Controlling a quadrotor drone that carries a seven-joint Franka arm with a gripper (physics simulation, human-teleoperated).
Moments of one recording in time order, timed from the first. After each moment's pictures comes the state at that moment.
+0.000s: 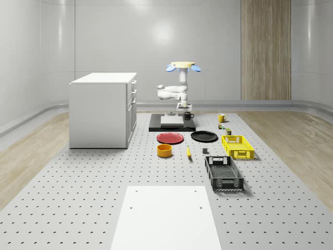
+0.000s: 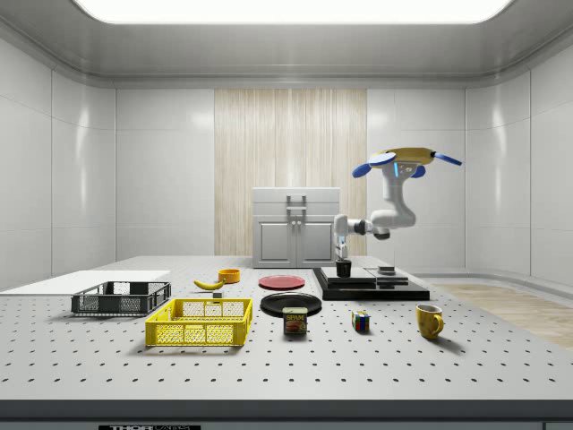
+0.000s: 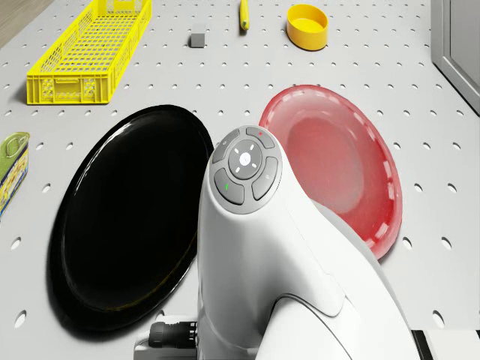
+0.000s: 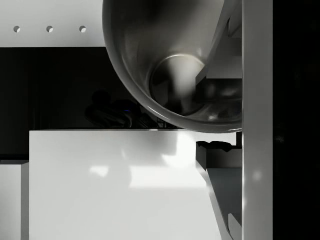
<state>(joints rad) -1.17 -1.45 1.36 -2.85 -1.80 1.52 1.66</state>
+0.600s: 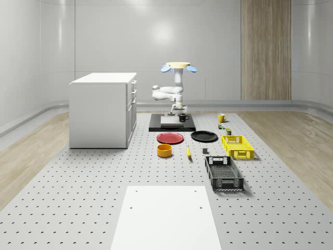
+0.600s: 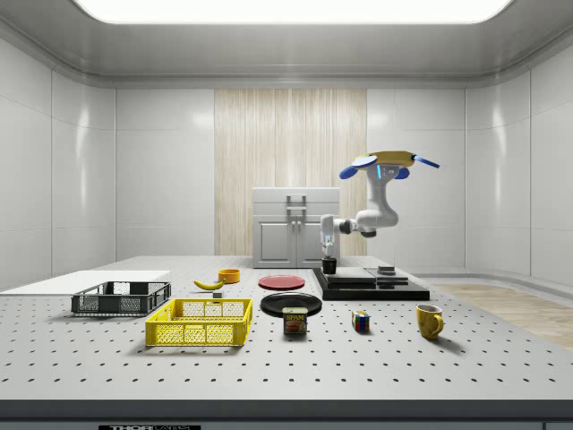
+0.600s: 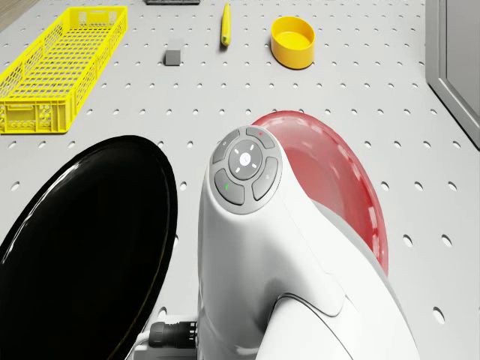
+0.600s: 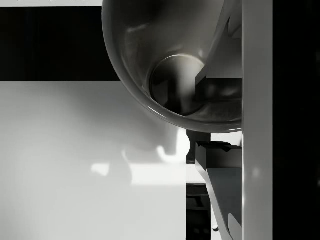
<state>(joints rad) -1.17 -1.48 1.37 -2.85 -1.79 1.54 1.67</state>
